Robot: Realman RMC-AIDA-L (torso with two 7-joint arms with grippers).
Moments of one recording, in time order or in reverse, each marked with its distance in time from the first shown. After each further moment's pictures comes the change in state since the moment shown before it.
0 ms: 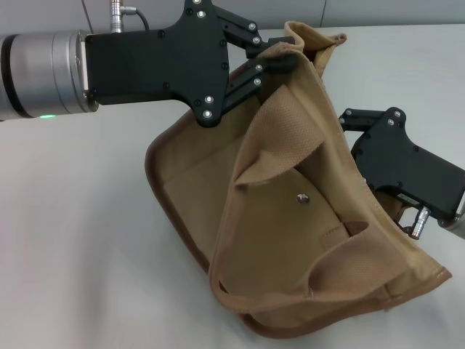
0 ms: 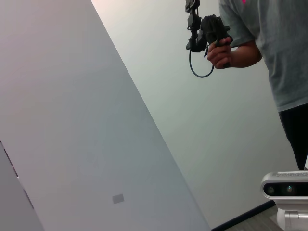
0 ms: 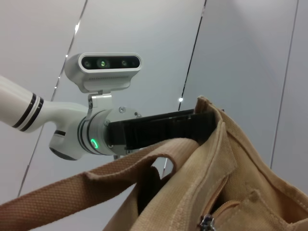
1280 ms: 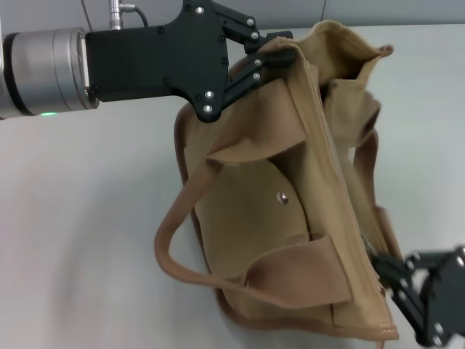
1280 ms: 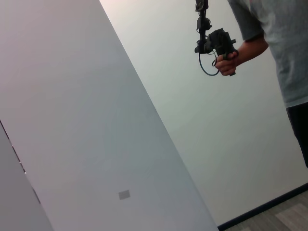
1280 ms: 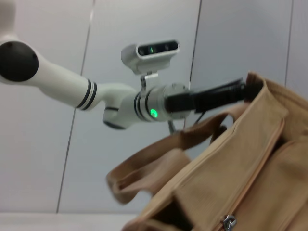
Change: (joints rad) left arm -0.001 -0.001 -0.005 -0.003 0.000 -0.019 0.000; right arm -0.343 -0.032 0.002 -0.067 -0.188 -0.147 -0.022
